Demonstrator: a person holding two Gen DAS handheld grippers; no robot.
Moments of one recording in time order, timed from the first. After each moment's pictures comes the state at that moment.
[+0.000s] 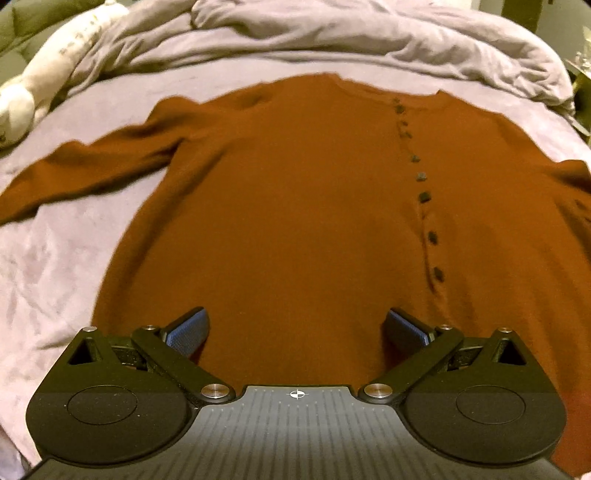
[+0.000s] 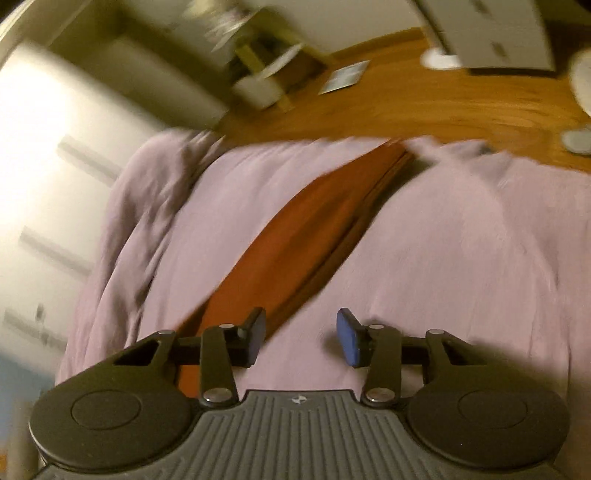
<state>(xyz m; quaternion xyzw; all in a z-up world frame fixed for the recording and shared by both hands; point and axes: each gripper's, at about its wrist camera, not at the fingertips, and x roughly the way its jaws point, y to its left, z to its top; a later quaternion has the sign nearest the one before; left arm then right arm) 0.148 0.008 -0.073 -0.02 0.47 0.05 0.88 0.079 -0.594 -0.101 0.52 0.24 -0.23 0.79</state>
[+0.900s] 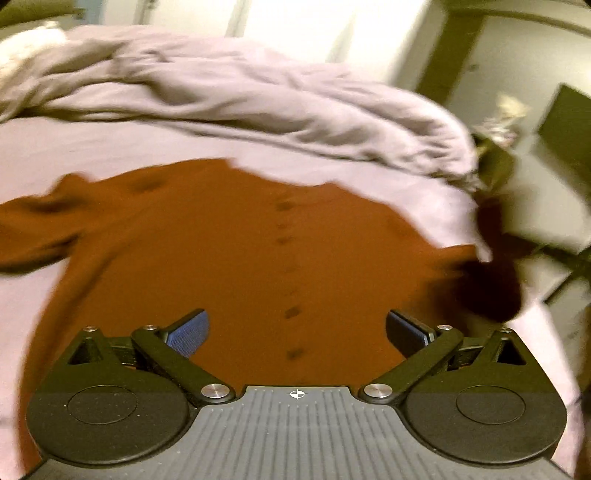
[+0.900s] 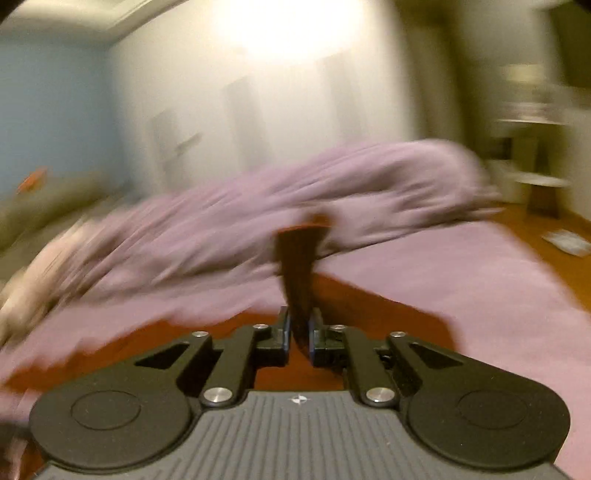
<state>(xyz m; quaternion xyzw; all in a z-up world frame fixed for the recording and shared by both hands) 0.183 -0.006 -0.009 -0.12 0.37 -0.13 0.91 0.173 -0.338 0.006 0.08 0.24 0.14 0.96</state>
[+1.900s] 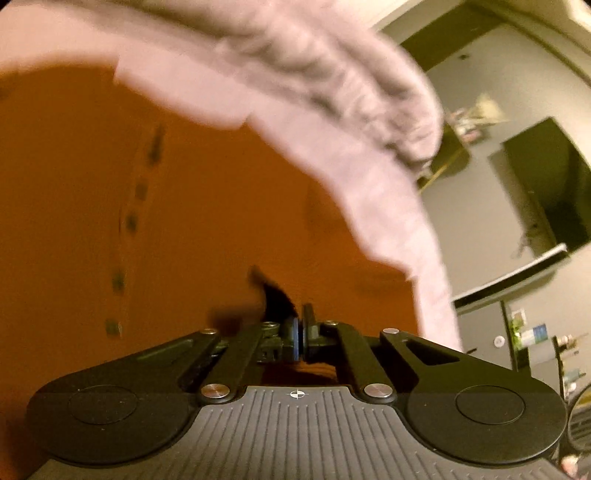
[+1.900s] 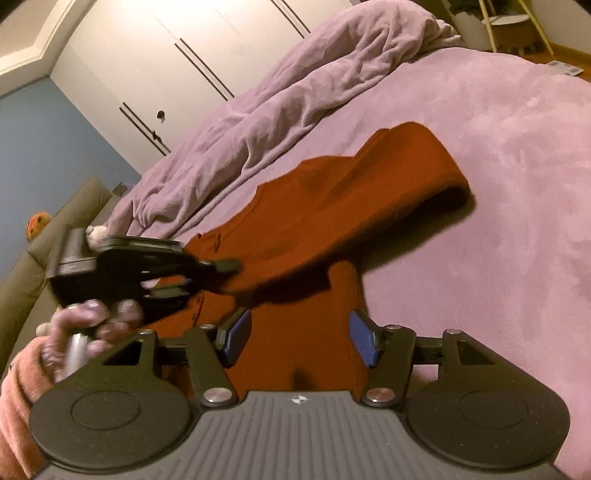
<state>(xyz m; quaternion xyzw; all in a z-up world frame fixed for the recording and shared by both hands) 0.318 -0.059 -0.045 -0.27 0.47 -0.23 0.81 0.125 -0.371 -0.089 0.30 0.32 0.10 0.89</state>
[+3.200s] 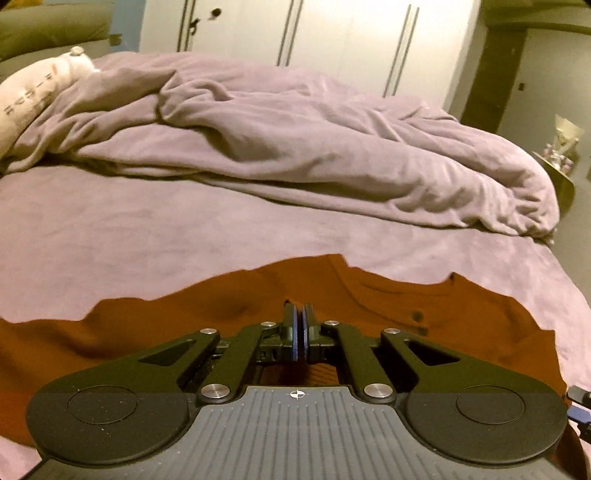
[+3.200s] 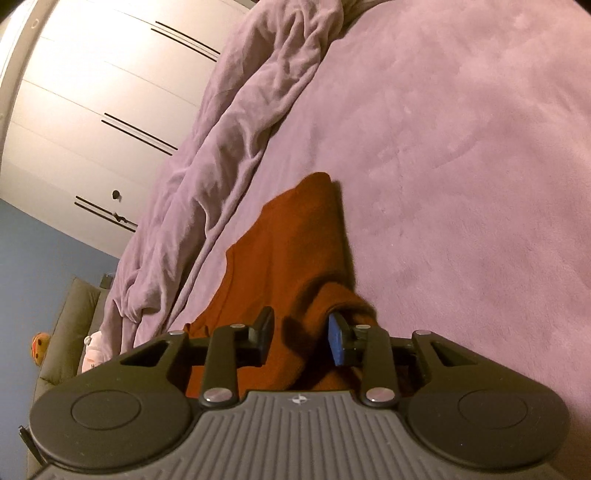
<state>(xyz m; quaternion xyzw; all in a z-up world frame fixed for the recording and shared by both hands) 0.337 0.086 -0.024 -0.09 0.35 -0.02 0.93 0.233 -0.370 -0.122 0.46 0.32 0.02 0.83</state>
